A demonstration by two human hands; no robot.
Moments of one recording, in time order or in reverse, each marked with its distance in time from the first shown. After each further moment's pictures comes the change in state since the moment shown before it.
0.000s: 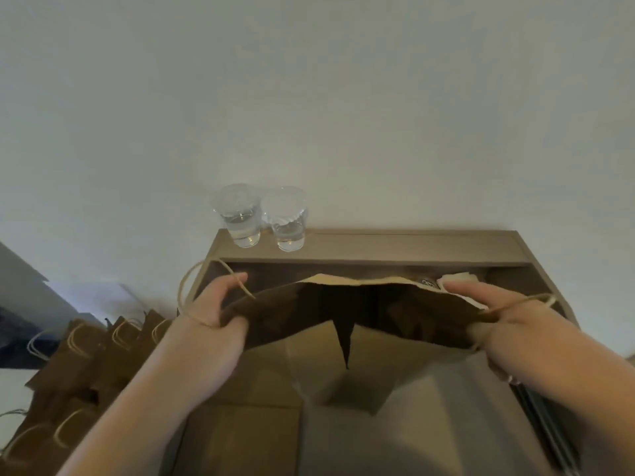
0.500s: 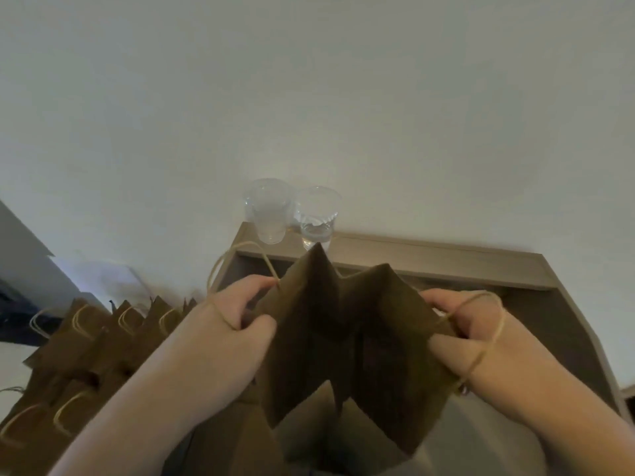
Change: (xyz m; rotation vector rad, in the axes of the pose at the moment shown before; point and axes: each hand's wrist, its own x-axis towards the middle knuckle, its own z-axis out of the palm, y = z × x) left_hand -0.001 -0.015 -0.043 0.030 -0.181 0.133; right_hand -0.006 -0.068 0.069 -0.024 -0.172 -0.151
